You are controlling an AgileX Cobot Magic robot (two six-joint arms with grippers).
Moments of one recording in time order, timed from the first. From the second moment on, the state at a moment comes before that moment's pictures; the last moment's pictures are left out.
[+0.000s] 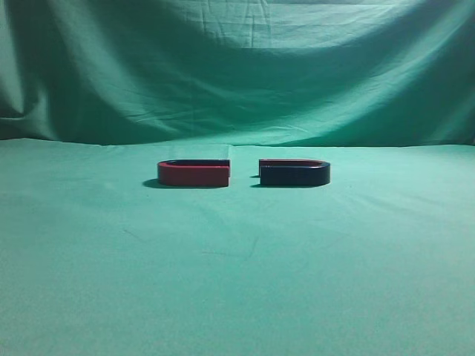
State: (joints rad) left arm -0.01 -0.01 0.02 -0.01 0.35 -0.03; right arm 0.14 -0.01 0.03 -0.08 0.39 0.05
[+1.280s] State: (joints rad) left arm -0.01 -0.01 0.02 -0.01 0.35 -0.03; right arm 0.14 -0.01 0.01 -0.02 -0.08 0.10
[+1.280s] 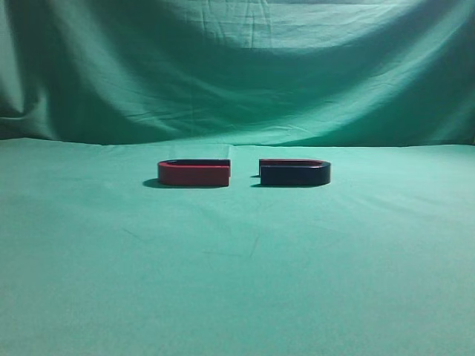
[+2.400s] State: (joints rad) left arm -0.01 -0.01 0.02 -0.01 0.35 -0.03; right arm 0.24 1.27 -0.85 0.22 0.71 -0.10
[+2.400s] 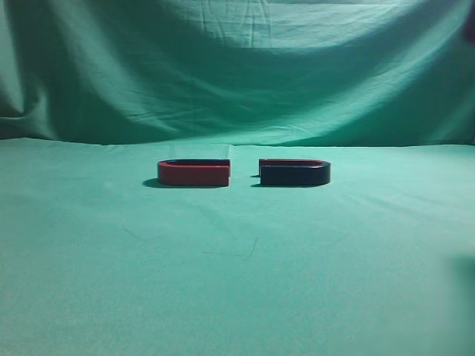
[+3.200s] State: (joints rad) left arm -0.01 -0.01 0.02 -0.01 0.35 -0.03; right arm 0.32 2.03 -1.49 0.11 0.91 0.04
